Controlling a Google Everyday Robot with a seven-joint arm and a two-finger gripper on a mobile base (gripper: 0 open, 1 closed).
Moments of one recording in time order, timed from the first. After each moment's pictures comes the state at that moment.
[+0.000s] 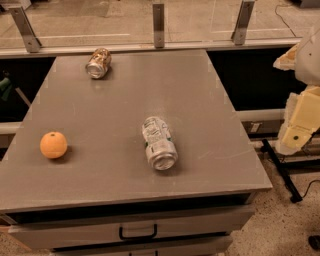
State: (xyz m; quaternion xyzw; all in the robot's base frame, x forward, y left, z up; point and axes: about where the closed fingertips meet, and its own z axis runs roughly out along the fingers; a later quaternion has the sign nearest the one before) arm 0.438 -0.217 0.976 -0.60 0.78 -0.03 0.16
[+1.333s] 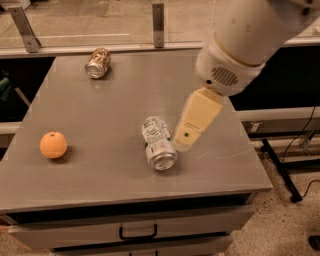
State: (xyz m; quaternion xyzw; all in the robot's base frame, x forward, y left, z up) arm 0.452 -0.070 0.958 -0.57 0.80 0.04 0.19
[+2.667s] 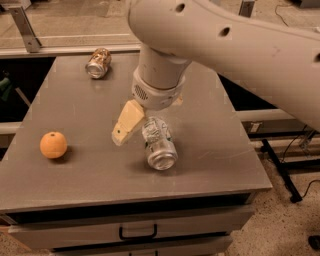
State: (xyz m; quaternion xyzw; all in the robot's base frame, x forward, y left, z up) arm 0.507 0.017 0.877 -0.38 0.92 0.04 0.14
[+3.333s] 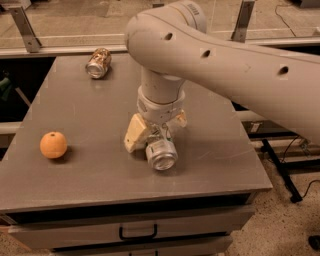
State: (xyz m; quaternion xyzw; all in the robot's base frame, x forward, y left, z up) arm 0.509 0.002 0.829 -0.28 0.96 0.02 0.08
